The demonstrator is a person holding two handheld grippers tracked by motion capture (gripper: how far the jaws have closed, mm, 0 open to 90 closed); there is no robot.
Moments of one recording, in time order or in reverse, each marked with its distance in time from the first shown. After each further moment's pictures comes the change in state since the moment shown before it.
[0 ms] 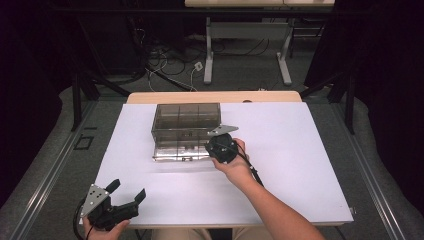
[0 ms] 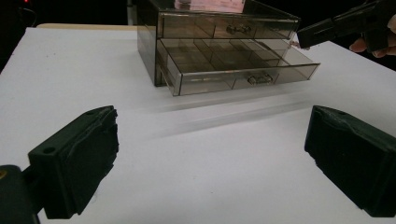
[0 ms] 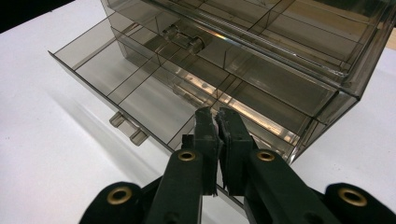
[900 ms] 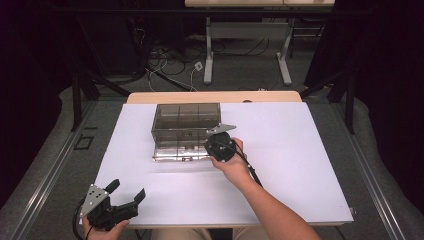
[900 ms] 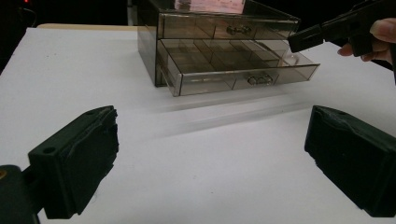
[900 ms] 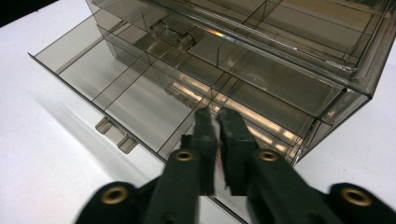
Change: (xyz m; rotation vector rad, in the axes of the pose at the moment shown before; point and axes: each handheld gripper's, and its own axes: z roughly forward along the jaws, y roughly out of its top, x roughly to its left) left arm 0.000 0.000 0.000 -0.003 -0.001 0.000; right arm -0.003 0.000 0.013 0.018 -0.015 0.035
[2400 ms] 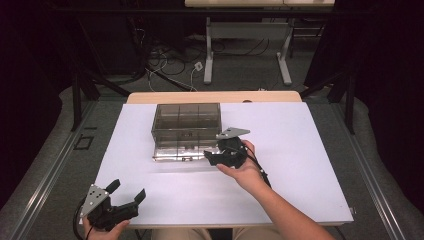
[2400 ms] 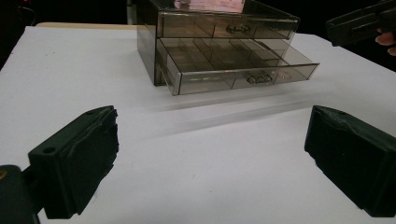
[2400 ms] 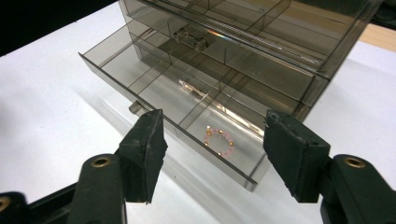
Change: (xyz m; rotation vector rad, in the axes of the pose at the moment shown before) left arm 0.000 -0.001 0.000 0.001 -0.002 -0.003; right arm -0.003 -0.009 -0.043 -0.049 0.058 -0.020
